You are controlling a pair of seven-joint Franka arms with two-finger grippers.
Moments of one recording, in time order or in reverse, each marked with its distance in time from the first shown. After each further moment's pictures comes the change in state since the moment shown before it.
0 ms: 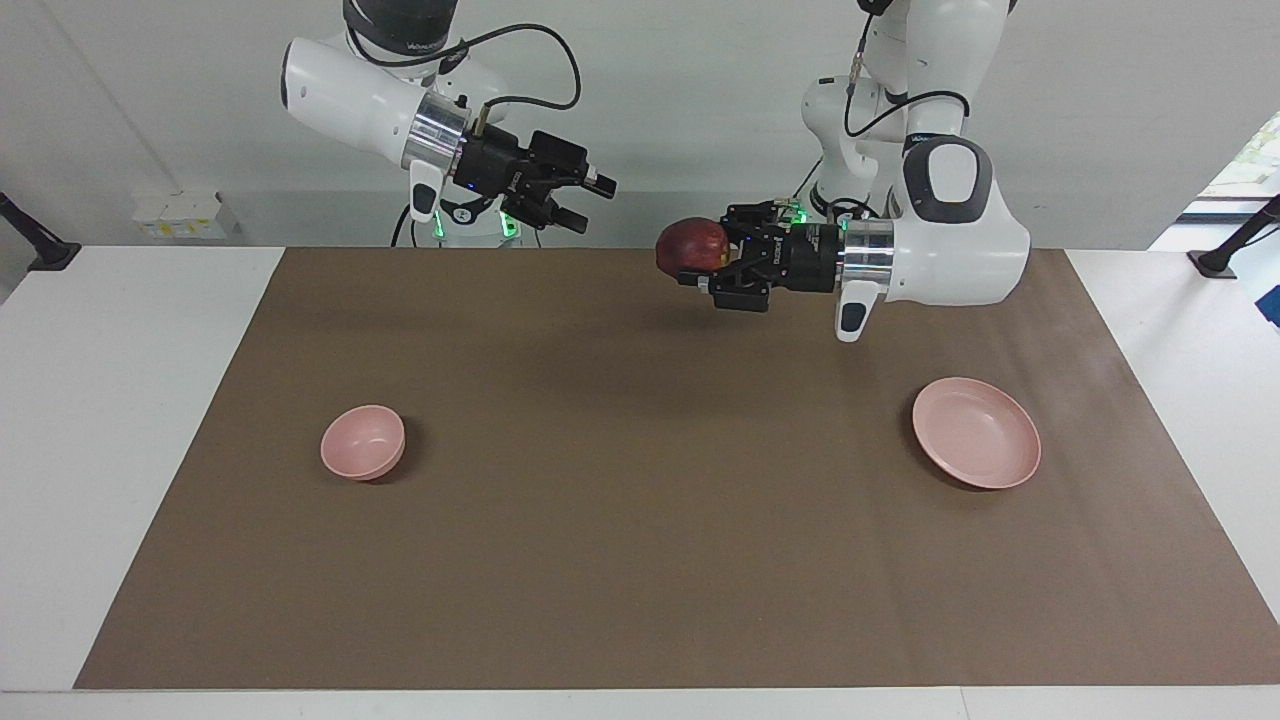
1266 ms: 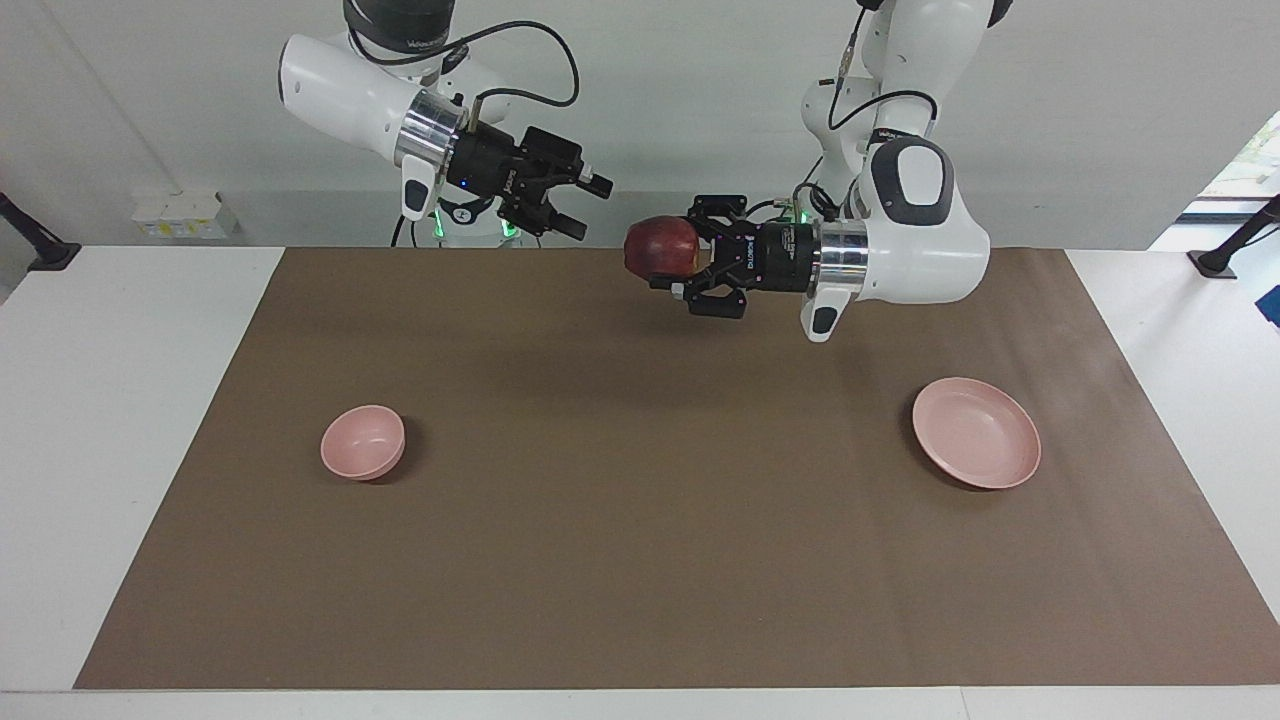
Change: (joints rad) left arm 0.044 -0.009 -0.089 -0.050 -0.159 0.110 -0.135; right arm -0.002 0.000 0.009 -0.001 0.057 0.086 -0.056
